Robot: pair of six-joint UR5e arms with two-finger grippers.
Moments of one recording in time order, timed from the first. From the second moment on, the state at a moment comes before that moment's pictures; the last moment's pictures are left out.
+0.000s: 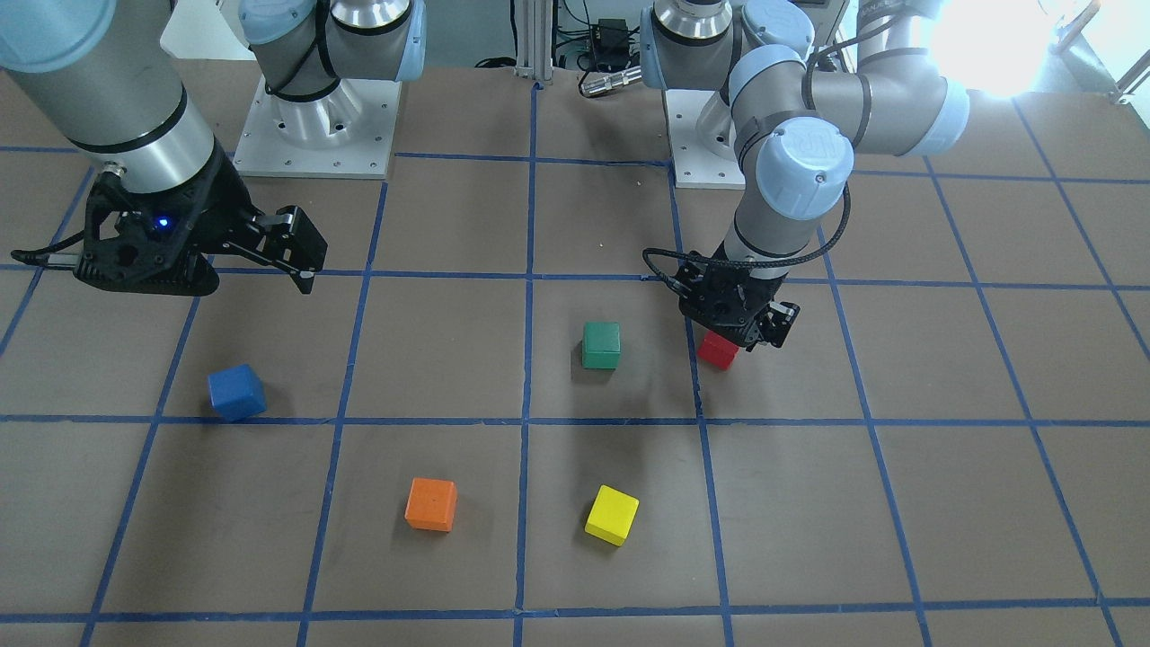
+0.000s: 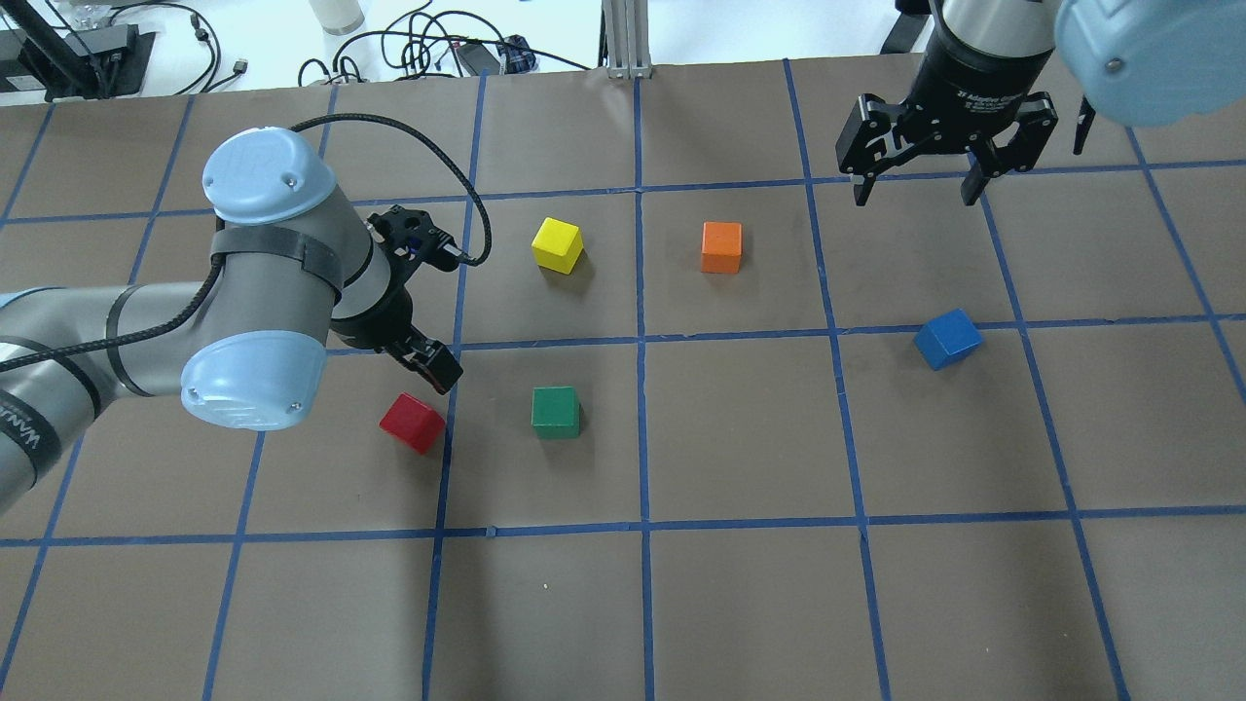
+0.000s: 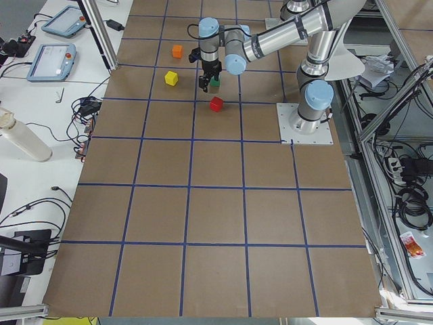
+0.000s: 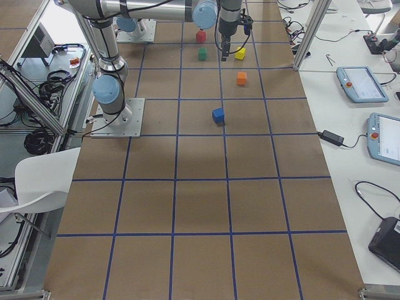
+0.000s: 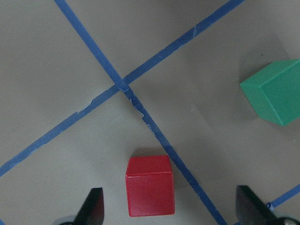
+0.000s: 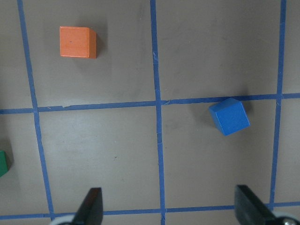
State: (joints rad) left arm -1.57 -1.69 -2.03 -1.02 1.59 0.59; right arm 1.55 -1.45 1.50 -1.58 -1.56 0.03
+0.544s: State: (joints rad) left arm -1.55 -1.75 -2.09 -0.90 1.61 0.56; right arm 1.55 -1.45 1.50 -1.58 -1.56 0.03
